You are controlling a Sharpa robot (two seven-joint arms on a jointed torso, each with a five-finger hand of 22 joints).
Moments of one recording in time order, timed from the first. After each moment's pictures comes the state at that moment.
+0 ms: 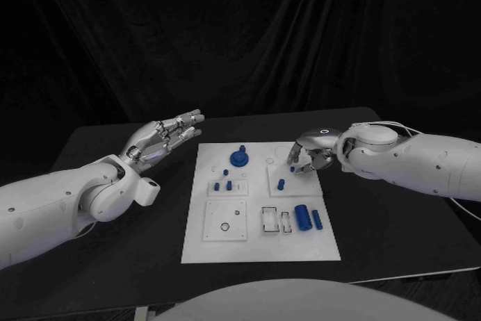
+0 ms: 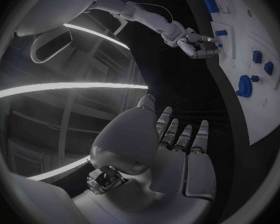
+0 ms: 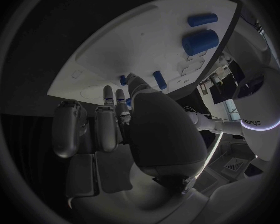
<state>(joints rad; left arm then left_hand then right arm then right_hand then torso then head) 1.19 -0.84 -0.21 1.40 -0.31 0.02 0.68 1.48 0.21 -0.17 0.29 0.46 0.50 0.10 0.05 0.05 0.08 0.07 0.23 0.04 0.04 0.18 0.03 0.01 0.15 0.06 0.29 0.03 0.27 1.20 -0.84 -0.21 1.25 -1.58 -0.14 0.20 1.46 -0.14 0.14 0.26 0.27 0.93 0.05 0.09 0.15 0.89 0.08 0.35 0.17 1.47 -0.03 1.42 1.23 0.05 1.46 0.08 1.33 1.31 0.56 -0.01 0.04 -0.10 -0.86</state>
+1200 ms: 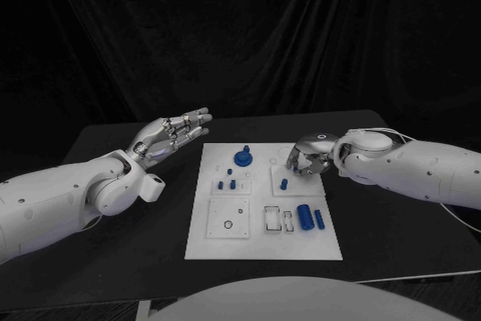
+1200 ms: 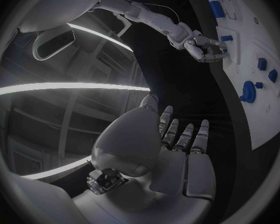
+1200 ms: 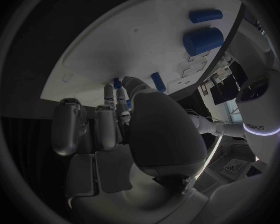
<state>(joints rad) 1.19 -0.85 -0.21 1.40 -0.31 0.06 0.68 1.55 0.21 -0.15 0.28 0.50 0.53 0.13 0.05 0.05 0.08 0.08 0.25 0.04 0.06 0.22 0.05 0.02 0.10 0.08 0.30 0.03 0.29 1.16 -0.77 -0.21 1.19 -1.58 -0.16 0.19 1.47 -0.15 0.23 0.23 0.43 0.94 0.06 0.11 0.19 0.88 0.08 0.44 0.24 1.47 -0.03 1.40 1.20 0.05 1.46 0.08 1.30 1.31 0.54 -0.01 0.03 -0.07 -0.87</state>
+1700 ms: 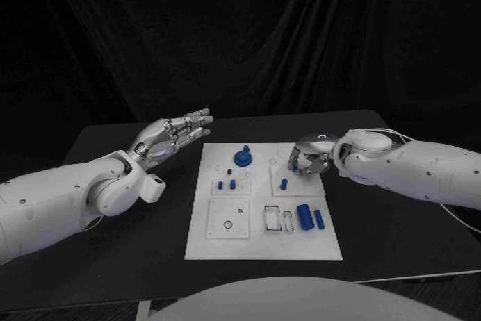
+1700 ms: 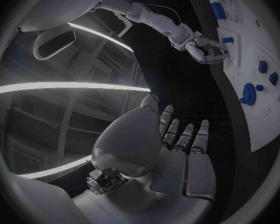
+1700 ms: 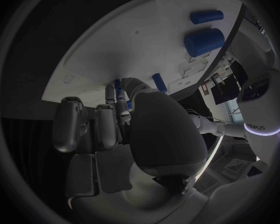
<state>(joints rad) 1.19 -0.84 -0.21 1.40 -0.31 0.07 0.68 1.56 0.21 -0.15 0.27 0.51 0.55 0.13 0.05 0.05 0.08 0.09 0.25 0.04 0.06 0.22 0.05 0.02 0.10 0.08 0.29 0.03 0.29 1.16 -0.77 -0.20 1.19 -1.58 -0.16 0.19 1.48 -0.15 0.29 0.19 0.52 0.99 0.08 0.15 0.23 0.88 0.08 0.46 0.26 1.47 -0.03 1.39 1.16 0.06 1.46 0.08 1.28 1.31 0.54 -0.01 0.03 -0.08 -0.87</state>
